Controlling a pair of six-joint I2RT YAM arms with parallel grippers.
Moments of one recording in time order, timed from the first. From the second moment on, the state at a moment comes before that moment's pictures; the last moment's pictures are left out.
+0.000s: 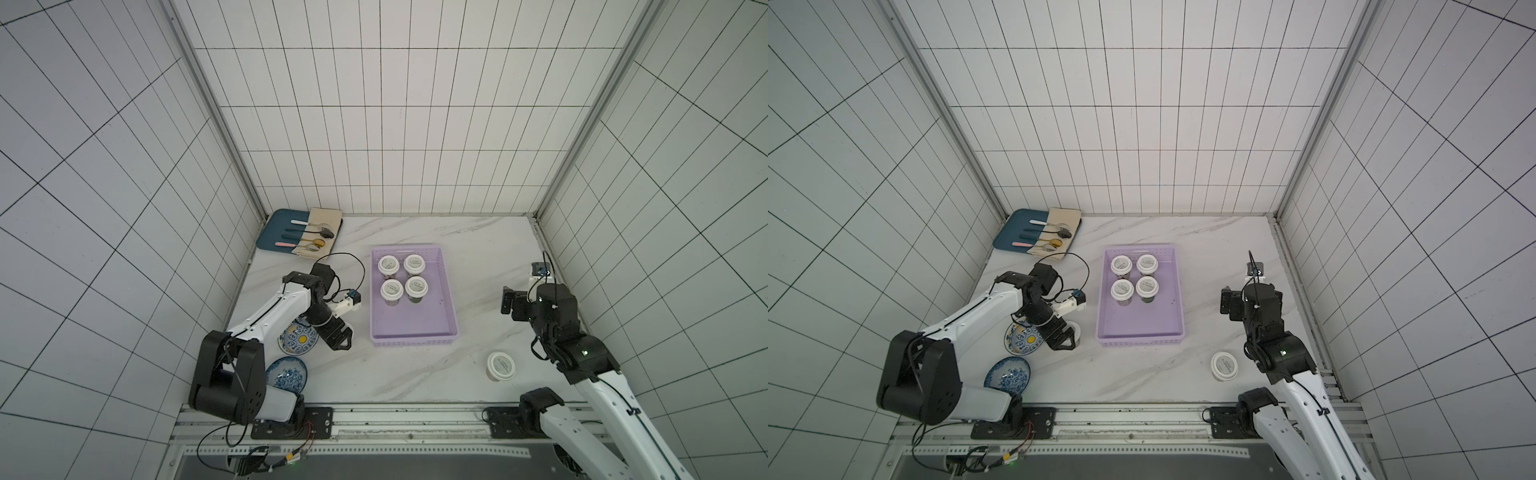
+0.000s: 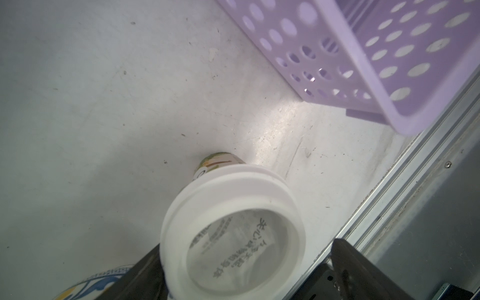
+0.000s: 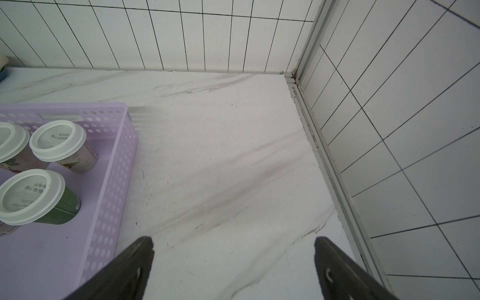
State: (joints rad) left arm -0.25 1.43 0.94 -1.11 0.34 0.56; right arm 0.39 0.66 0.71 -0.58 0.37 0.09
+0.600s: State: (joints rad) left arm -0.25 1.45 0.94 -1.08 0.34 0.53; right arm 0.40 0.67 0.71 -0.58 0.37 0.09
